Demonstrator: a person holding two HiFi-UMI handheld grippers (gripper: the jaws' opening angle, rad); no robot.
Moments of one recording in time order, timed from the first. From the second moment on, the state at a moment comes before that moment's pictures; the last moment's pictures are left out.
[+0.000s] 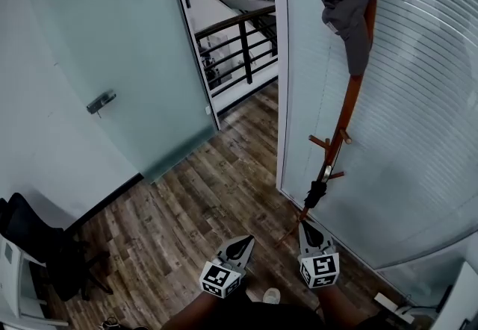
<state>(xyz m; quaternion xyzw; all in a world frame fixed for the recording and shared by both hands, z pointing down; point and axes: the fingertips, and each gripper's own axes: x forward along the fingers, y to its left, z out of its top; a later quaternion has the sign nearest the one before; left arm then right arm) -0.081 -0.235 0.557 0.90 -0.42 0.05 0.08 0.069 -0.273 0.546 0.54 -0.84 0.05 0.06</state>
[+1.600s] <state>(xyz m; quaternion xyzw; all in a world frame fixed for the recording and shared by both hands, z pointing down) -0.013 -0.429 0.565 0.99 -0.10 0.05 0.08 0.104 -0.366 0.592 0.75 -0.63 0.21 -0.04</state>
